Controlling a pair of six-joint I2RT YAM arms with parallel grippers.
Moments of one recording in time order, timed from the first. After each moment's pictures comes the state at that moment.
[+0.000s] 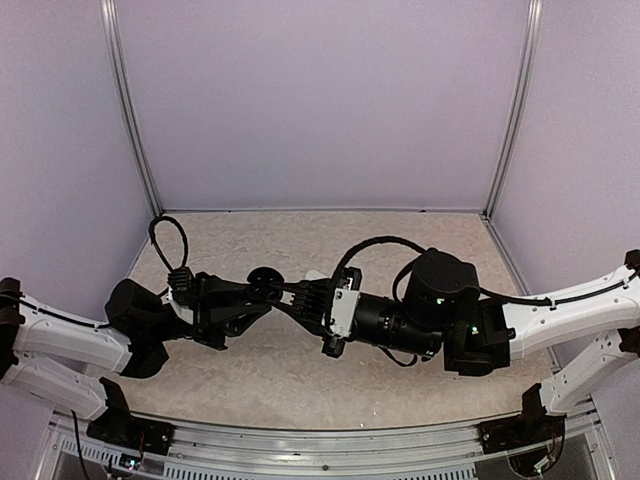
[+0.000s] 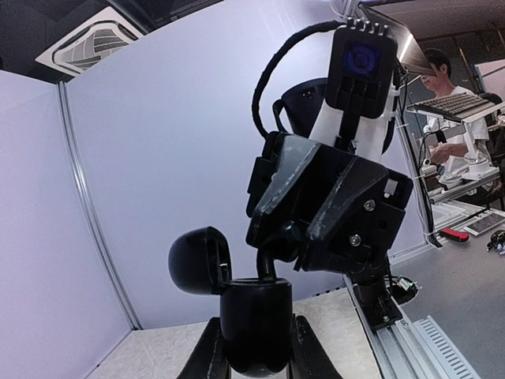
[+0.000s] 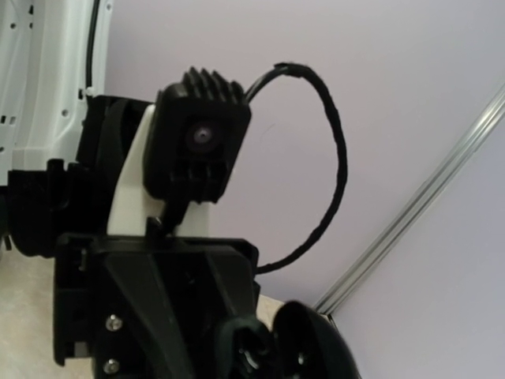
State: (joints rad) left arm -0.90 1.24 0.33 1.40 0.60 0.06; right arm 1.41 1.40 0.97 0.52 0.12 -0.63
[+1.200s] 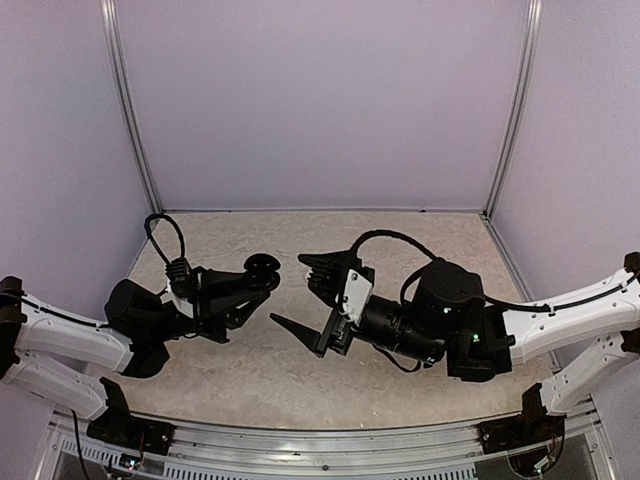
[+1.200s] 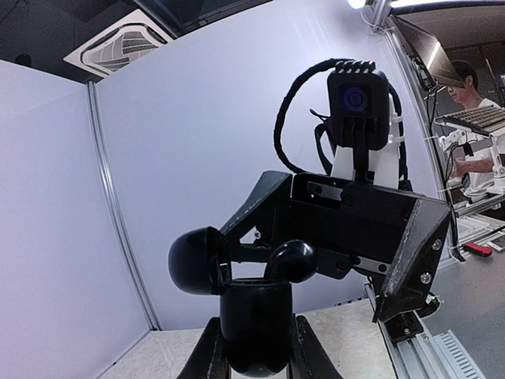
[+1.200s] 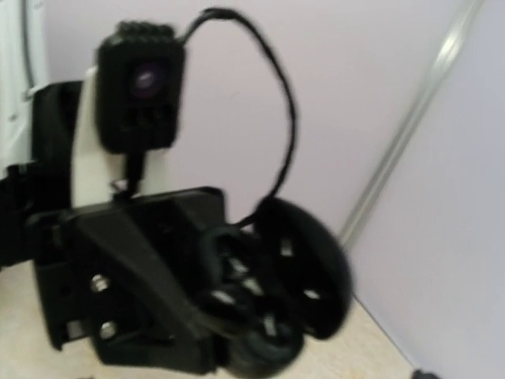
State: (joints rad) left arm -0.90 1.25 0.34 1.44 0.51 0.05; right arm 1.41 1.38 0.90 0.59 0.23 -0.44
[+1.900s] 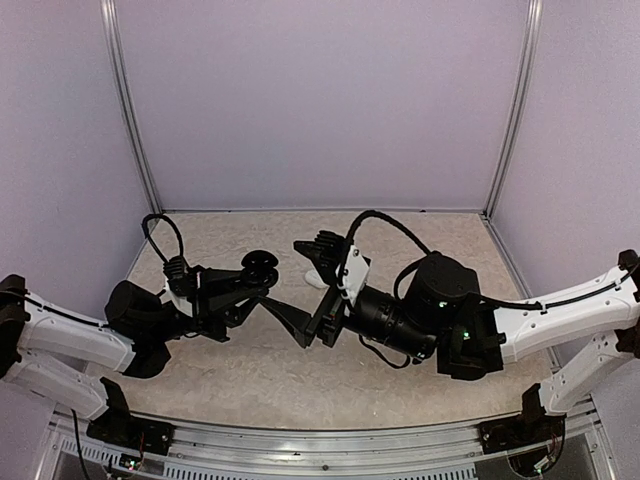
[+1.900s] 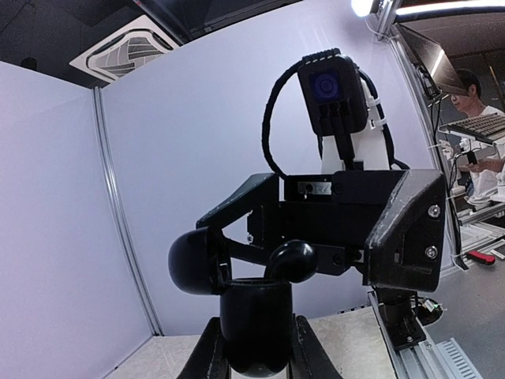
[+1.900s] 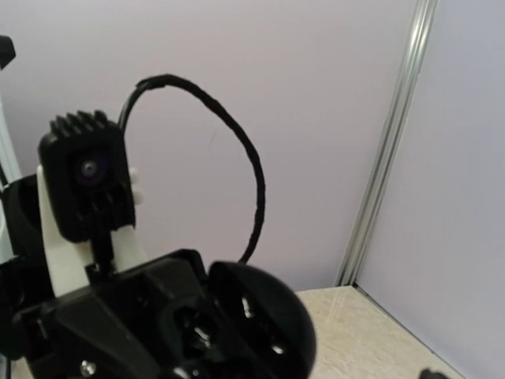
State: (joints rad) left arm -0.90 1.27 0.34 1.49 0.49 0.03; right arm 1.41 1.43 0.95 0.67 0.27 -0.27
